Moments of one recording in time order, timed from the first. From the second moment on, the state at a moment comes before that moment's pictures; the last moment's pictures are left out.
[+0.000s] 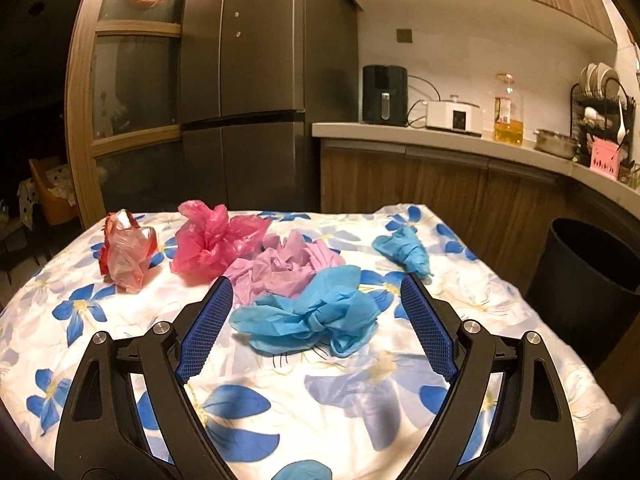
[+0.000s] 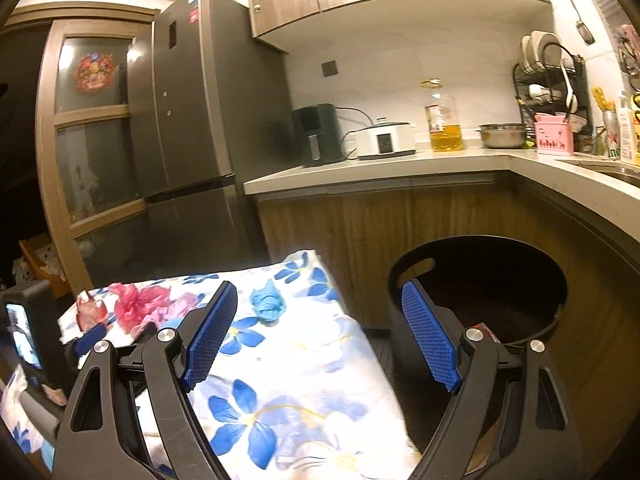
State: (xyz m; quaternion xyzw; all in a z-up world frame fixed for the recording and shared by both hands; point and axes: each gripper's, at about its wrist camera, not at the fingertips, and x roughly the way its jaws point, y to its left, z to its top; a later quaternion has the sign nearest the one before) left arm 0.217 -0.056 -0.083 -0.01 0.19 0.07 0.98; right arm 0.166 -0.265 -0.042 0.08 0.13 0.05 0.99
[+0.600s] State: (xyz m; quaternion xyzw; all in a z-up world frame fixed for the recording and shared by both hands) left arm 0.265 -0.032 -0.121 -0.05 0.30 0.01 0.95; right arm 0.200 -0.222 -0.046 0.06 0.15 0.07 0.98
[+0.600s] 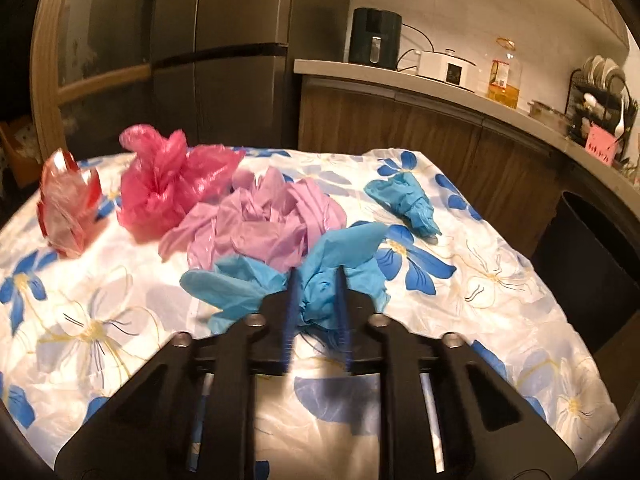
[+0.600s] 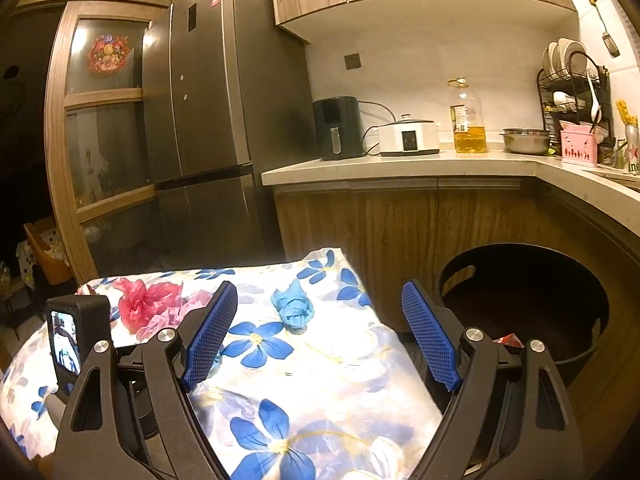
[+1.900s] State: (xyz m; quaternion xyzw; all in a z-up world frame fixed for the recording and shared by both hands) left arm 0.173 0.090 -0.081 -0.09 0.23 0.07 0.97; right arm 0.302 -0.072 -0.114 0.04 0.28 0.15 0.95
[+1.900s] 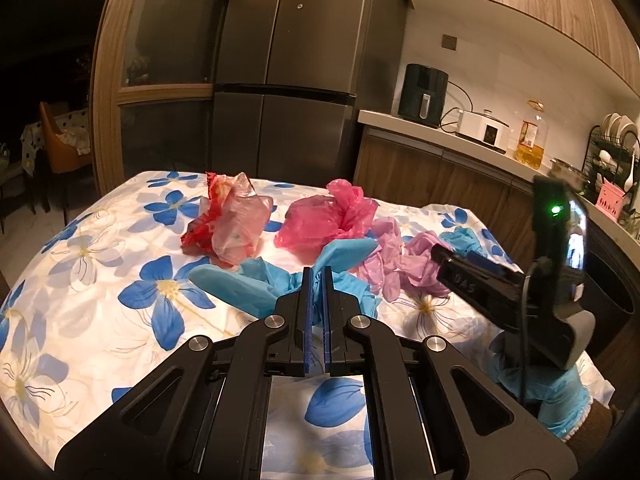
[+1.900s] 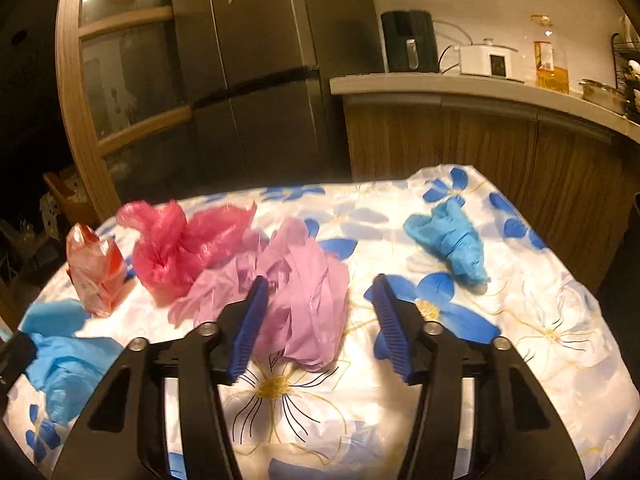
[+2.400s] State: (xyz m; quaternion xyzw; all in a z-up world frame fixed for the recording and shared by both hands) left arm 0.164 0.085 -0.072 -0.08 0.22 0.07 0.97; right arm 0.275 -0.095 -0.099 0.07 0.27 0.17 0.95
